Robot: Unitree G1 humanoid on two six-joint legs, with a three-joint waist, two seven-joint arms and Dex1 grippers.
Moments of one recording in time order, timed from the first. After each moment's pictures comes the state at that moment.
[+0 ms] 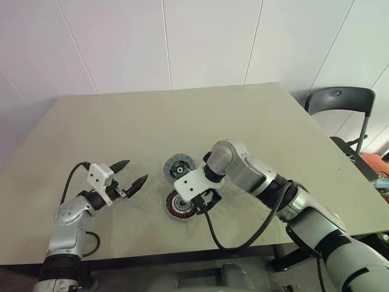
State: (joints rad) left arm -0.09 0.47 0.17 0.25 -0.35 -0.16 -0.87; right arm -0.89 -0.37 0.73 0.14 -0.28 0.24 1.52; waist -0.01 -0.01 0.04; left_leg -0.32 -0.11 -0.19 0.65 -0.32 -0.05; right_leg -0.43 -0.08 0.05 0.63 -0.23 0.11
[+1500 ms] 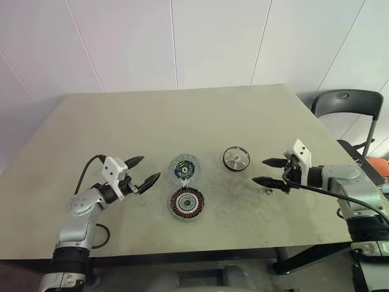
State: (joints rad) left arm -0.14 0.45 0.10 0.17 -0.34 -0.05 -0.87; right arm -0.33 -0.76 -0.06 0.25 0.26 0.43 1.17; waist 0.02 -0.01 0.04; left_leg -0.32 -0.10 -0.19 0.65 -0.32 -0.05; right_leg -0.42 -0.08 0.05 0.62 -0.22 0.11
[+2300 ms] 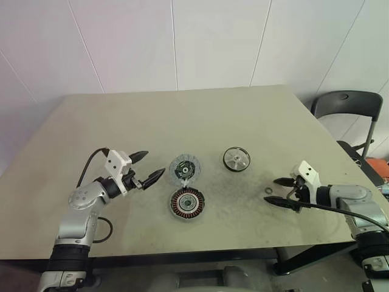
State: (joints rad) left arm -0.16 0.45 0.09 0.05 -0.34 0.06 -0.84; right arm -0.24 -0.79 -0.04 0.35 0.20 0.31 1.16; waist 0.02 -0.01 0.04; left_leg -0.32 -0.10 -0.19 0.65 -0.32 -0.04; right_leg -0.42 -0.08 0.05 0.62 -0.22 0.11
